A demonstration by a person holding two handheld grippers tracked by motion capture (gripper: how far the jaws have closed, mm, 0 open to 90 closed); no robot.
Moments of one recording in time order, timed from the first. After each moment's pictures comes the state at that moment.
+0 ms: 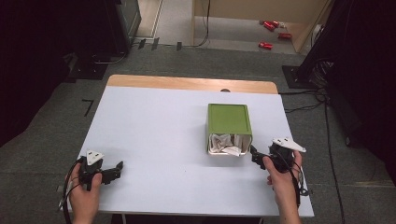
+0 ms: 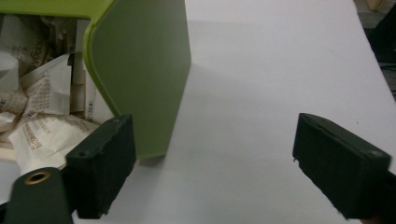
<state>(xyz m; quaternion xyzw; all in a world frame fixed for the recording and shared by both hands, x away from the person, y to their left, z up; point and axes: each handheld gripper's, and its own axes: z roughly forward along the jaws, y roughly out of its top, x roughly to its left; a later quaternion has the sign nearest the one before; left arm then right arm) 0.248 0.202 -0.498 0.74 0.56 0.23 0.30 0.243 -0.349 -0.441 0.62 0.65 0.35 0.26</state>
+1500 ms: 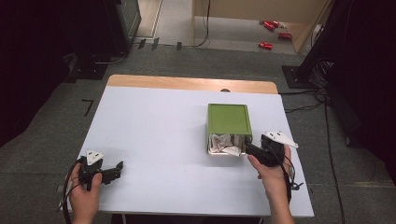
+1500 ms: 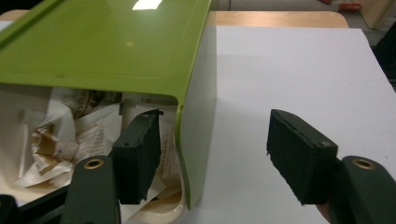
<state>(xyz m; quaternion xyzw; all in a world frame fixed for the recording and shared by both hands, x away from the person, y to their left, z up) 0.248 0.203 -0.498 0.74 0.56 0.23 0.30 0.252 -0.319 -0.423 0.62 0.63 0.38 0.28</state>
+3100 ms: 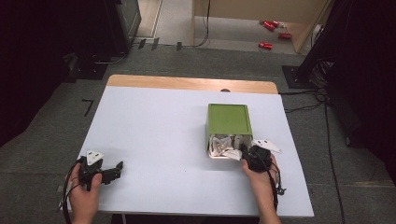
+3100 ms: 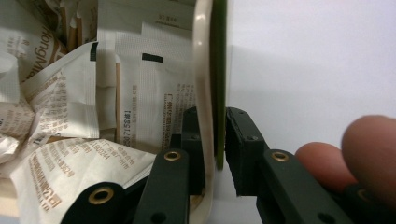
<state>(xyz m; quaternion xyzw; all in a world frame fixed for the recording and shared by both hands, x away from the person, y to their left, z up) 0.248 0.202 -0.498 0.74 0.56 0.23 0.30 0.254 -0.303 -0.473 0.64 0.63 0.36 0.25</state>
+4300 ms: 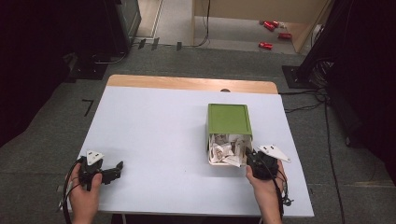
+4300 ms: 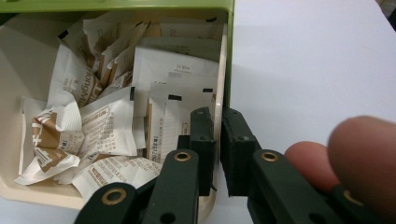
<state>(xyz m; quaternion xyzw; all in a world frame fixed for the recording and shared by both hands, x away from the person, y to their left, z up) 0.248 0.202 -0.498 0.74 0.56 0.23 0.30 0.221 -0.300 -0.440 0.62 0.63 0.38 0.27</state>
